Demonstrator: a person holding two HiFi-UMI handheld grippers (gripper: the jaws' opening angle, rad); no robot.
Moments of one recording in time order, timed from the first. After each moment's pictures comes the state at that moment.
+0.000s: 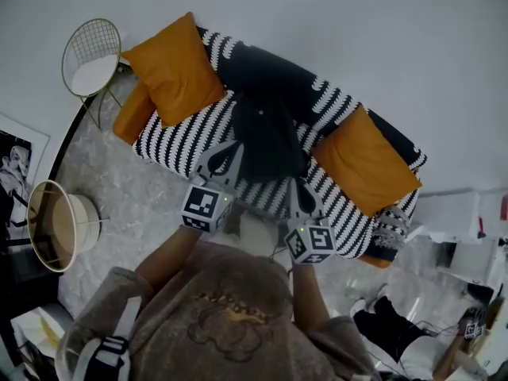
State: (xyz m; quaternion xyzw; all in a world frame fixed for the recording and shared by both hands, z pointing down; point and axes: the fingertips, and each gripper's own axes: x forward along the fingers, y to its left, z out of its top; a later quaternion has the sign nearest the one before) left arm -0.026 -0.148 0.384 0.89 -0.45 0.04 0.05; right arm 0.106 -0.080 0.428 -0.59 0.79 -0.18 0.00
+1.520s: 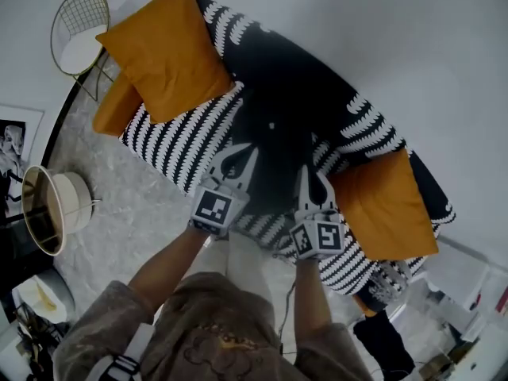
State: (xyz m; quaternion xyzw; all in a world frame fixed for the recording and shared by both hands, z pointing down) left arm 0.033 -0.361 0.570 0.86 -0.48 0.10 0.13; right arm 0.148 -0.344 0.572 -0.54 0.81 -0.21 -0.02
